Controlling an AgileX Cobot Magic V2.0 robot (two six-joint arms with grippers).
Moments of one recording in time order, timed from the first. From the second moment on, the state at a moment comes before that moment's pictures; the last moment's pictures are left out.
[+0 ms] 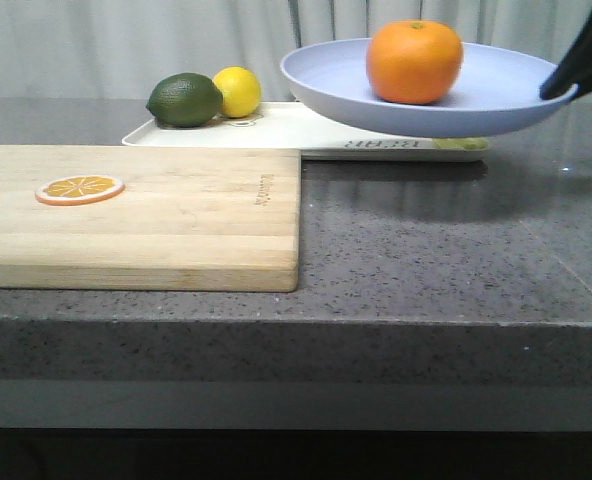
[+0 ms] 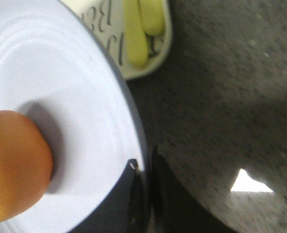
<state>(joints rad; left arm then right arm) -0.49 0.77 -0.84 -0.02 0.74 -0.03 -0.12 1.64 -1.31 0.73 0.87 -0.09</state>
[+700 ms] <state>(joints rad) -0.49 0.77 -0.84 -0.02 0.73 -0.03 0.03 2.27 -2.20 0.48 1.04 0.32</state>
